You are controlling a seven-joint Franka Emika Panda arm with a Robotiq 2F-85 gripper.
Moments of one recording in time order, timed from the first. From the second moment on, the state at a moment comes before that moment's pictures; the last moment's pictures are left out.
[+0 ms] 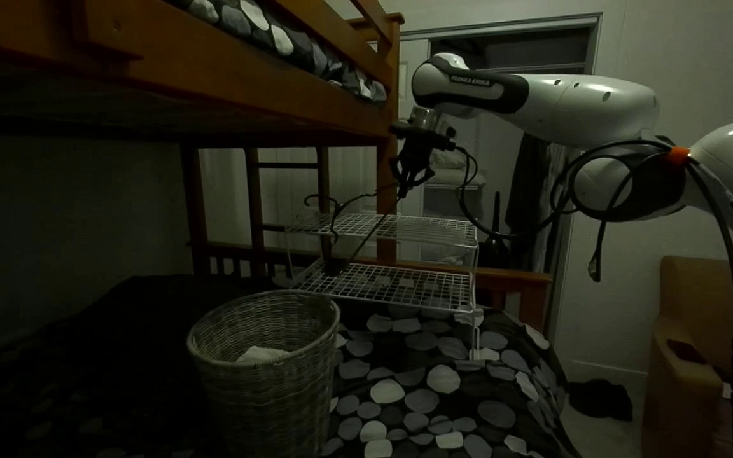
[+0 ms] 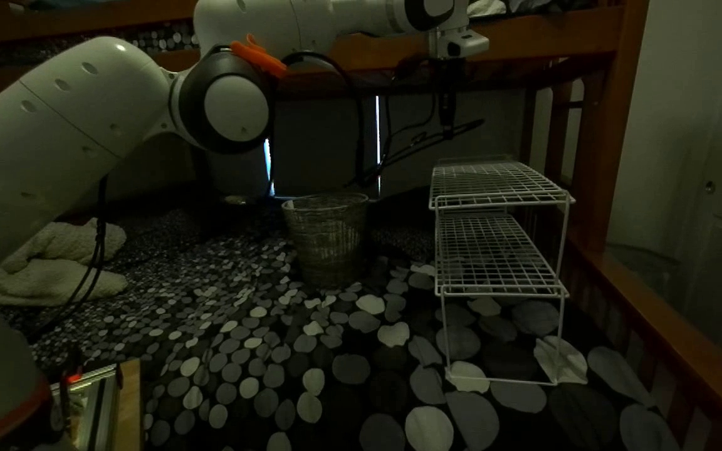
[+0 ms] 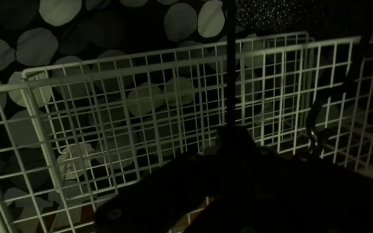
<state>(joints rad) 0.04 0.88 0.03 -0.42 0.11 1.60 0.94</state>
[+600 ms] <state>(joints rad) 0.12 0.89 0.03 -0.44 0.11 1.64 0.94</state>
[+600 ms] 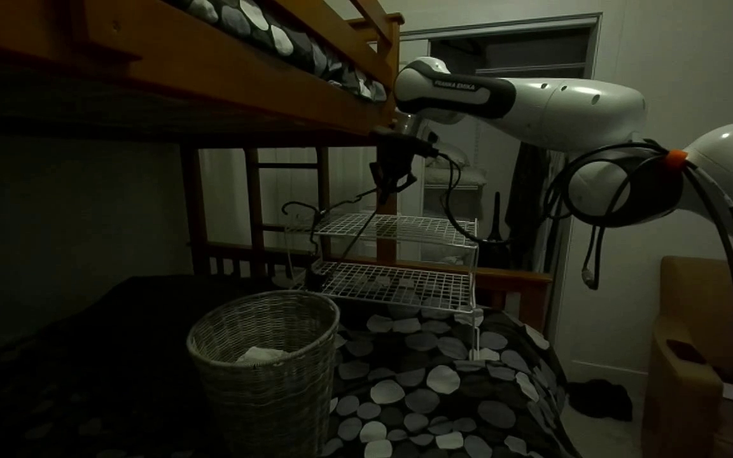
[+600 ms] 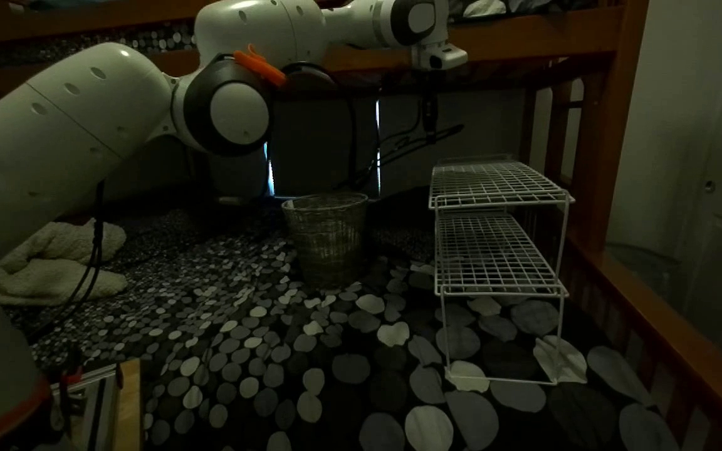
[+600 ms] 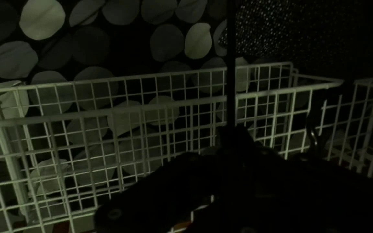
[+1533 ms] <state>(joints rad) 0.39 0.98 -0.04 -0.45 -0.11 1.74 0.84</state>
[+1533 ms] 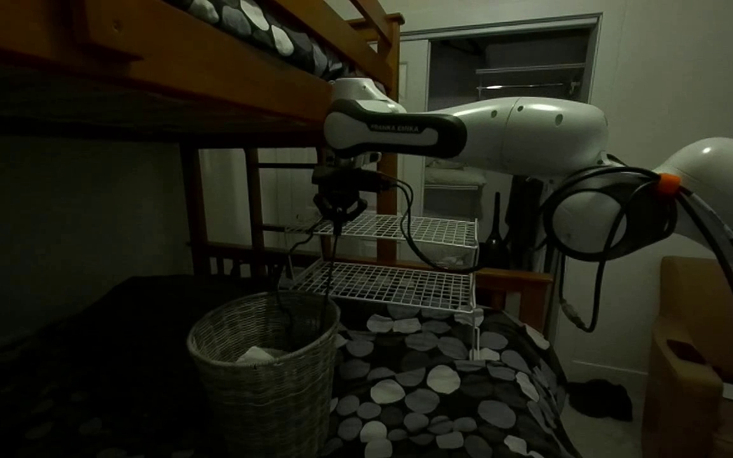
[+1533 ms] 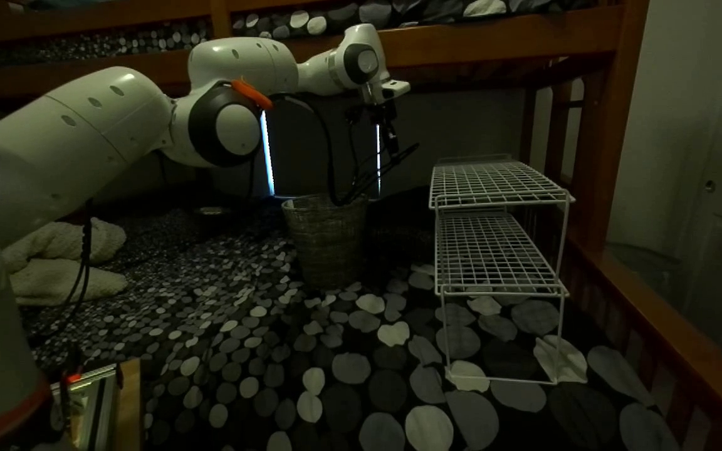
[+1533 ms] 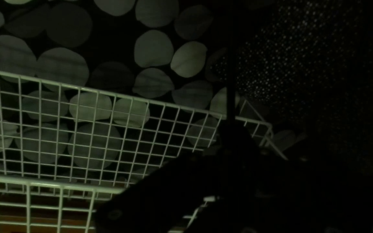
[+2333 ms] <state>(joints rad) 0.30 0.93 -0.04 -0.44 -0.11 1.68 0.60</state>
